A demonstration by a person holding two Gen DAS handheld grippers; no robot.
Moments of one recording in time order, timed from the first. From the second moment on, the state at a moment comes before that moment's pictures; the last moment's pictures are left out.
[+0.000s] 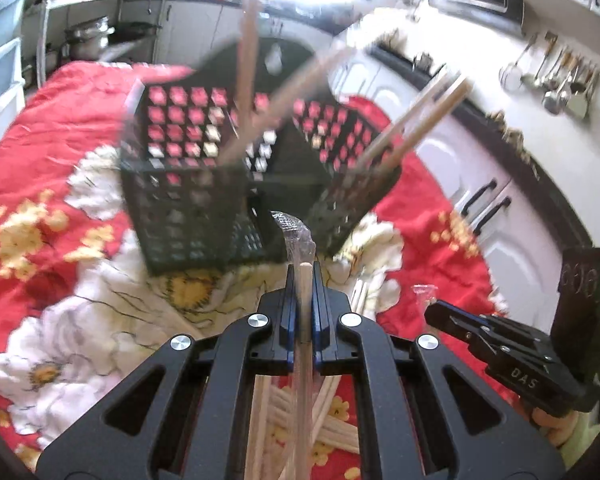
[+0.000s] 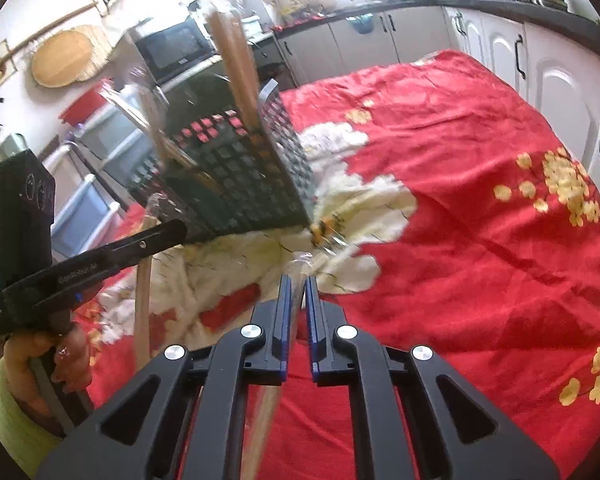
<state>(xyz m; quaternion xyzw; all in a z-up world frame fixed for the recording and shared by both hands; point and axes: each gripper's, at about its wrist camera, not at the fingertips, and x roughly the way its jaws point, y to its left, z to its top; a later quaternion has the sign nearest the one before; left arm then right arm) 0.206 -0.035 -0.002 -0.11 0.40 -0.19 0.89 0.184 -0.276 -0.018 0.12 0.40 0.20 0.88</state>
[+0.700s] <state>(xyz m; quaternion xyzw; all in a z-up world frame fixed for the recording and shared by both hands) 0.145 0.018 0.074 -0.14 0.28 -0.17 0.94 0.145 -0.241 0.073 0.11 0.30 0.29 0.90</state>
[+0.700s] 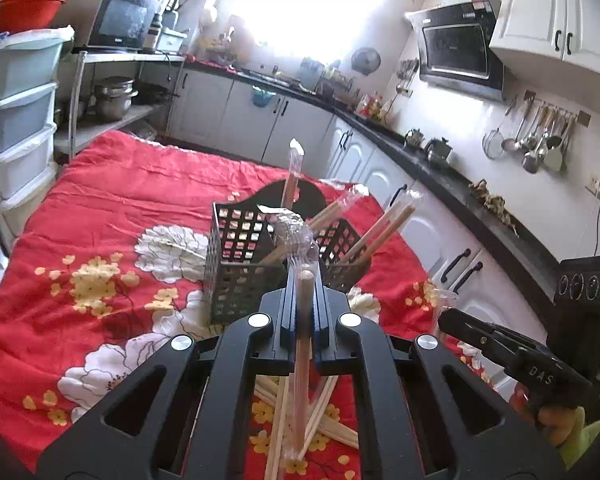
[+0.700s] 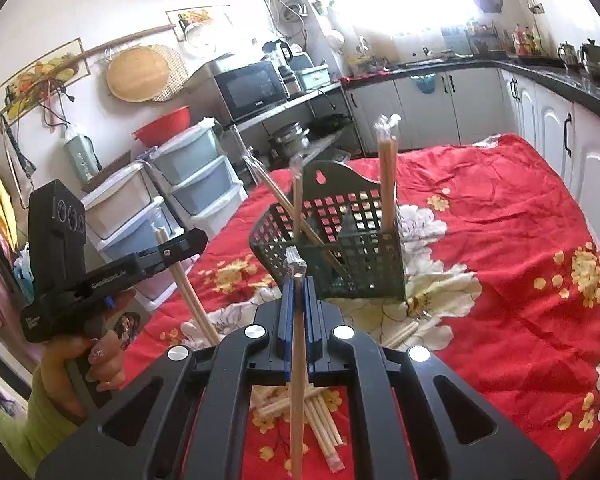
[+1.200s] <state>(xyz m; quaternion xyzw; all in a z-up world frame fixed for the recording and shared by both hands) 0.130 0.034 0.097 -0.14 0.23 -0.14 0.95 0.141 -0.235 0.100 0.11 0.25 0.29 0.92</state>
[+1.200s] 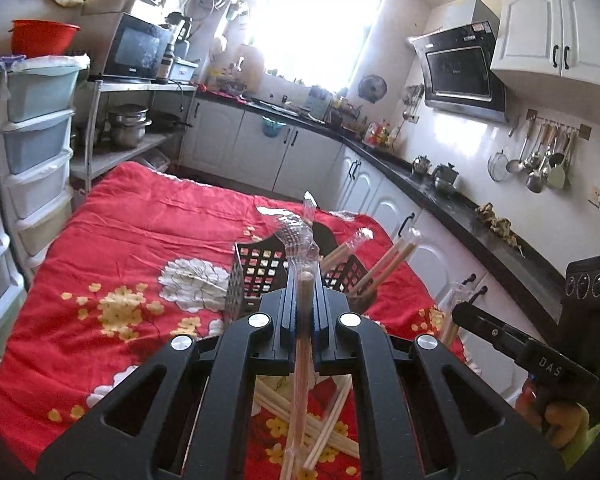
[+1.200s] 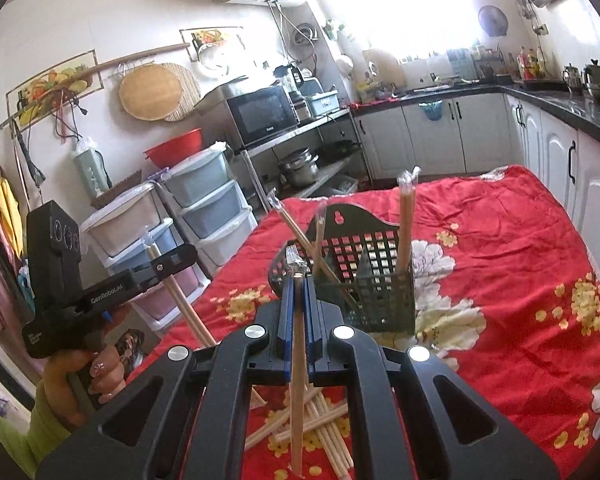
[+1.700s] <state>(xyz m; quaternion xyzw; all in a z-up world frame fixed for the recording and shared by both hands) 0.140 0.055 0.127 -0.17 0.17 -0.11 0.96 0.171 -0.226 0.139 0.09 0.18 0.27 0.94</state>
